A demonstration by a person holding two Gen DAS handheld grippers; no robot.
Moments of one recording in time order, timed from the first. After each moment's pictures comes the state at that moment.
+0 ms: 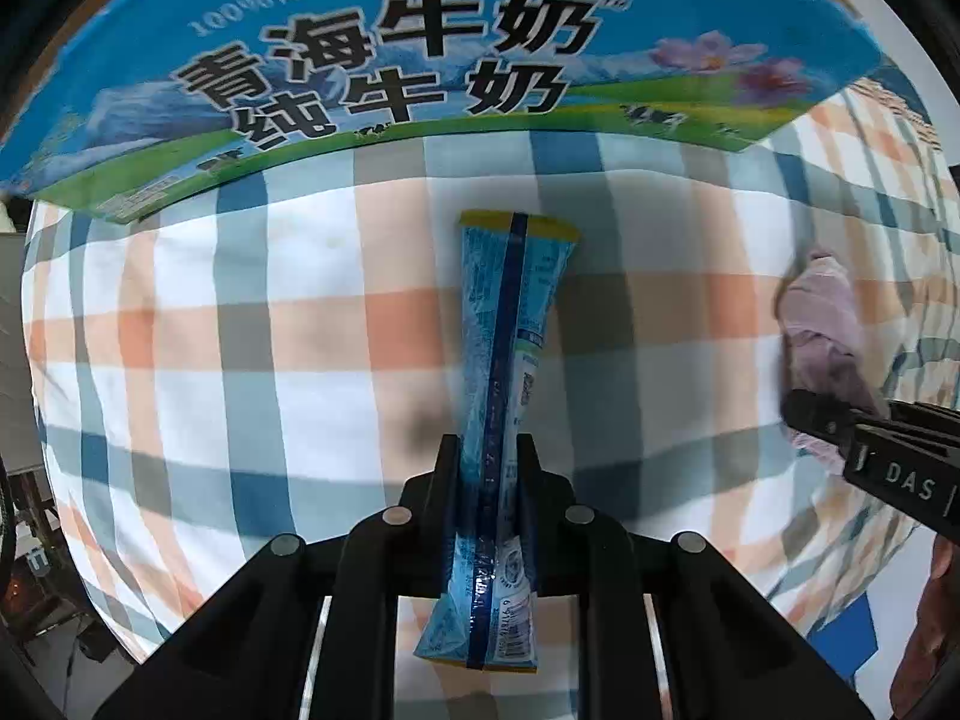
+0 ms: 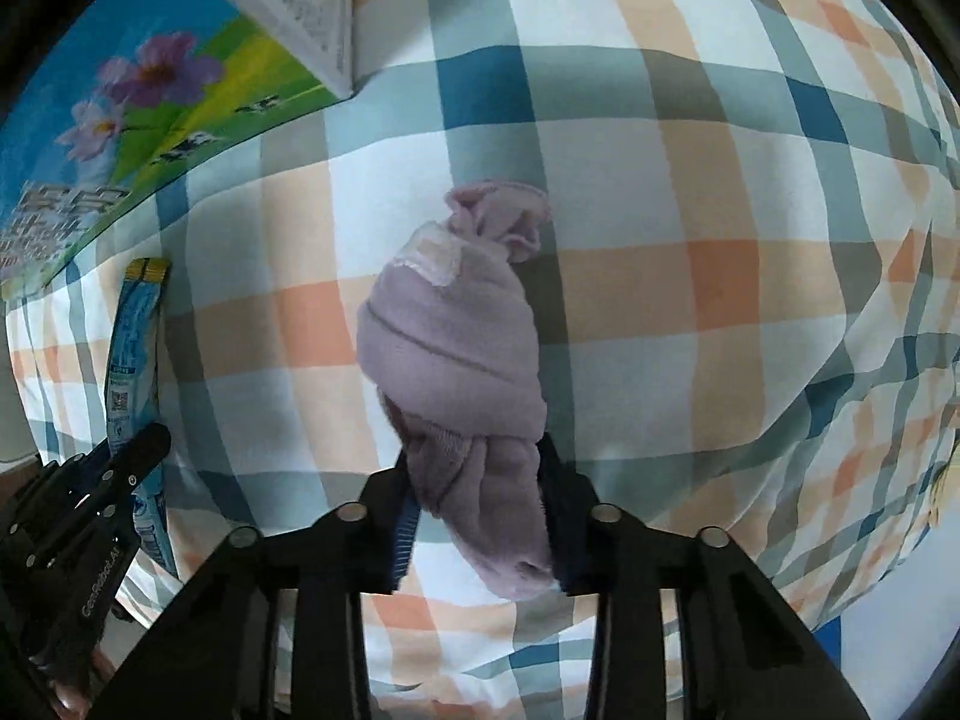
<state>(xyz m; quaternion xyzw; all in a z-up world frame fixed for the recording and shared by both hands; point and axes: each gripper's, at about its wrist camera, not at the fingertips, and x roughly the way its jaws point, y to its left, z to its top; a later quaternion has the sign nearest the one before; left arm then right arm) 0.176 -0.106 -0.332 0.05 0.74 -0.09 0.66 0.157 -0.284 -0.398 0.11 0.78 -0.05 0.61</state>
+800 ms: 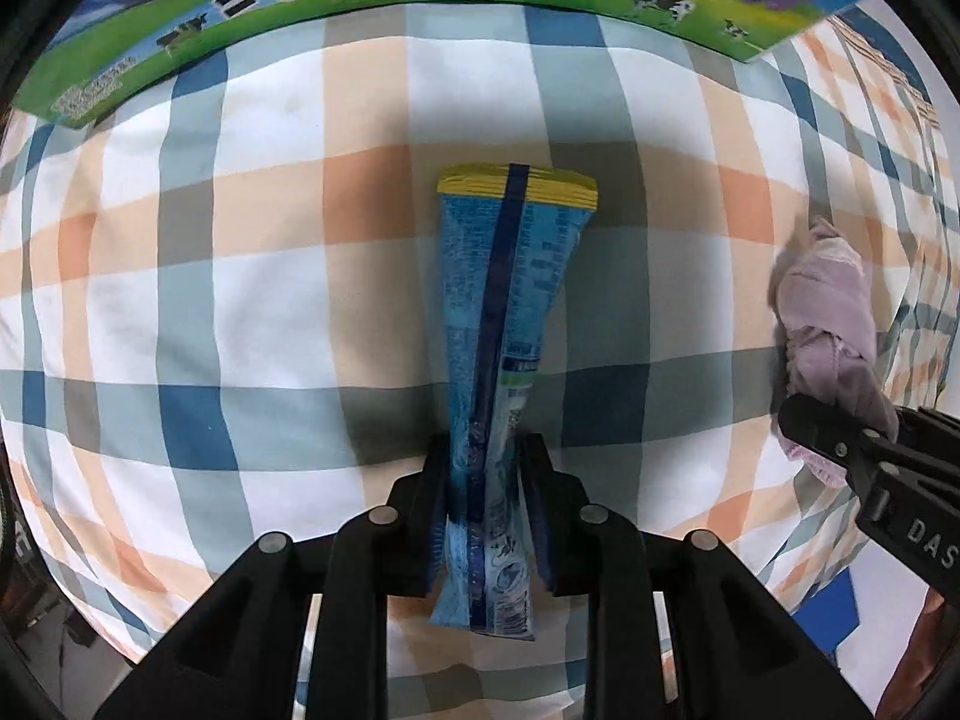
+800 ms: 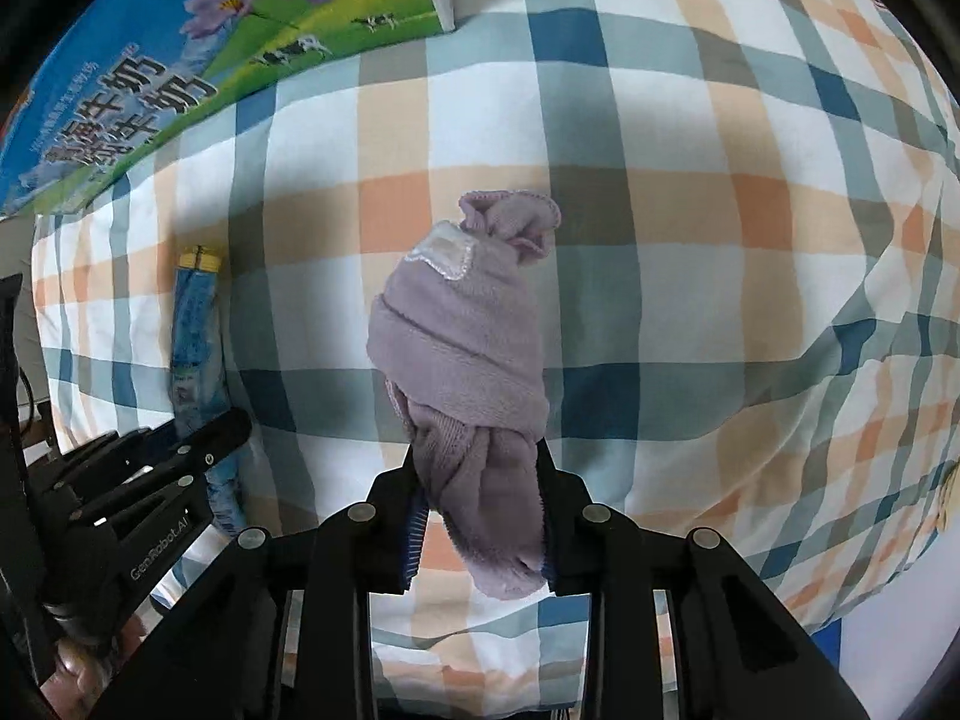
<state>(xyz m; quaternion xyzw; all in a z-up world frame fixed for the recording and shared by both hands) 0.122 -0.099 -0.329 0.02 0.79 -0.10 0.61 0.110 -0.243 -0.386 0.10 0.78 -0.02 0.61</state>
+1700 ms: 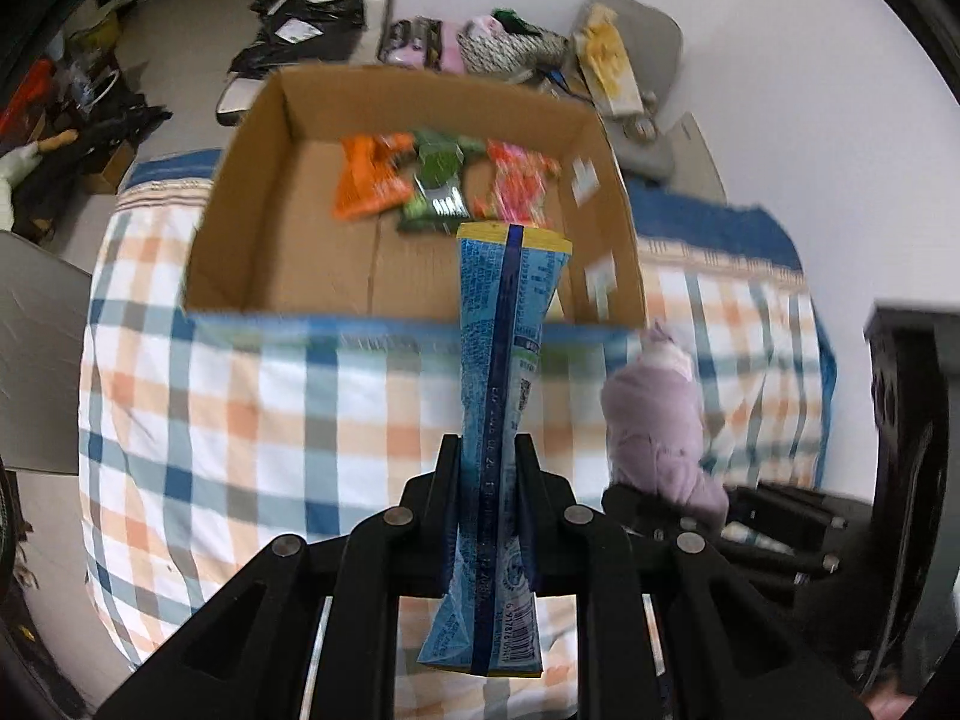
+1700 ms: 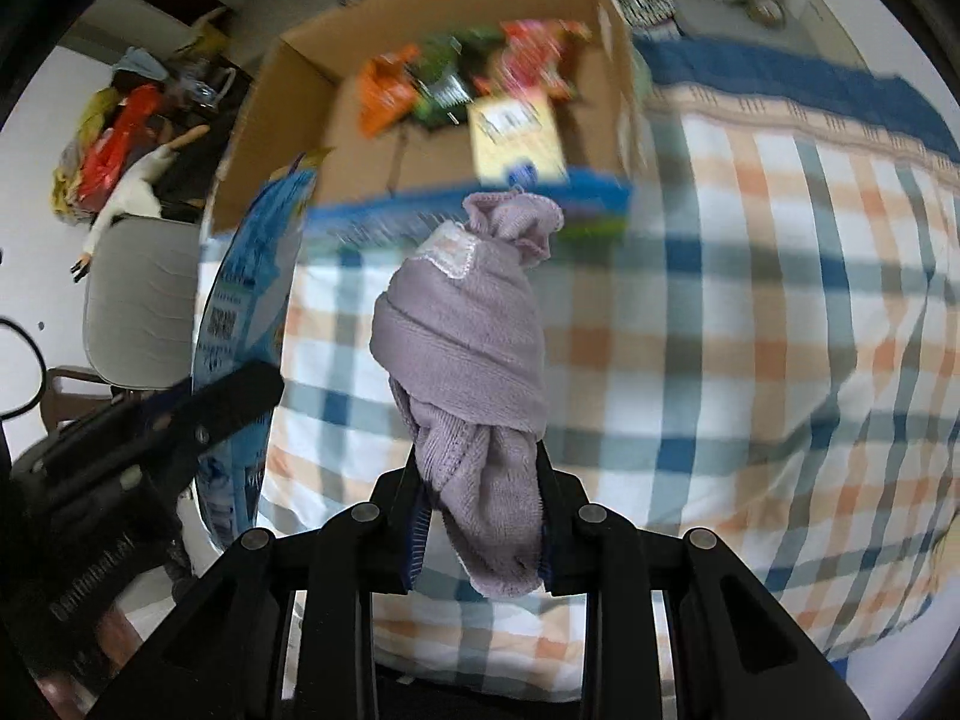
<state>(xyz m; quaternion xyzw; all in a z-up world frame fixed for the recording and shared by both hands) 0.229 -0.058 -0.140 -0.09 0.67 -0.12 0.73 0.157 -0.232 -0.216 0.13 0.70 0.09 0.70</state>
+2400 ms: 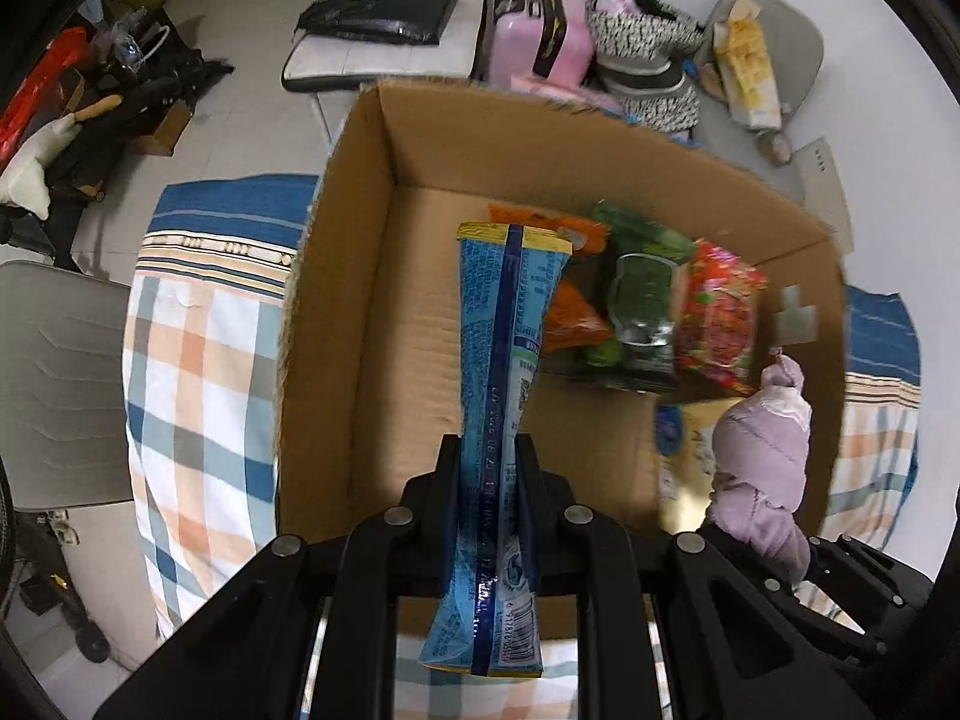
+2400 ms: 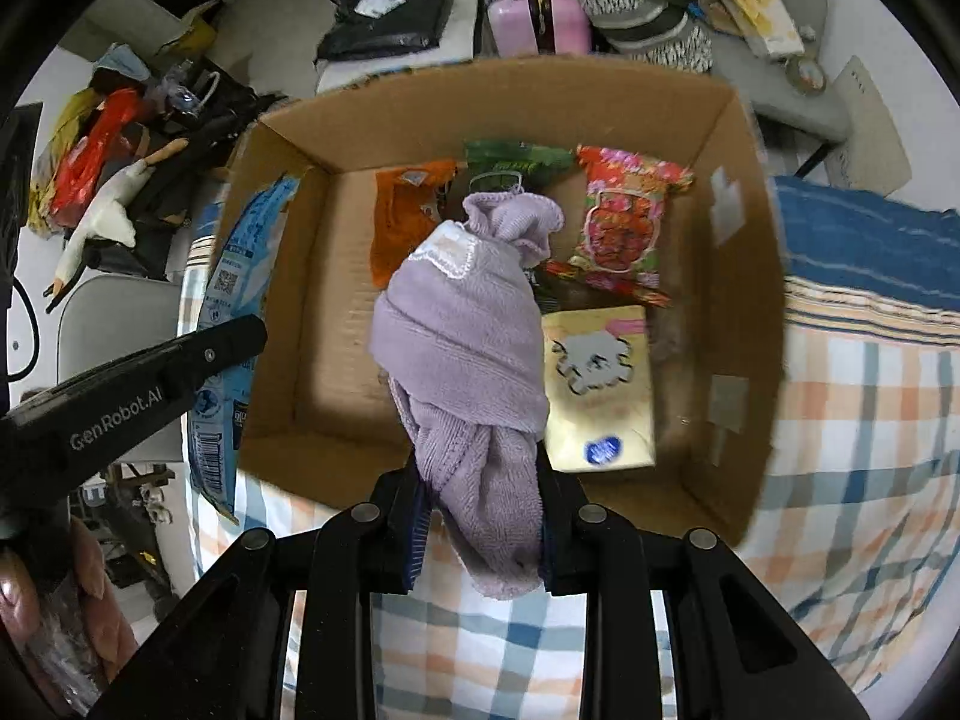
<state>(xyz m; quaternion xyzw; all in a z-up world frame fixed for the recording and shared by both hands) 0.396 0.008 -0.261 -0.05 0.72 -0.03 0.69 0.343 -0.164 -0.252 0.10 0.71 0.07 0.70</state>
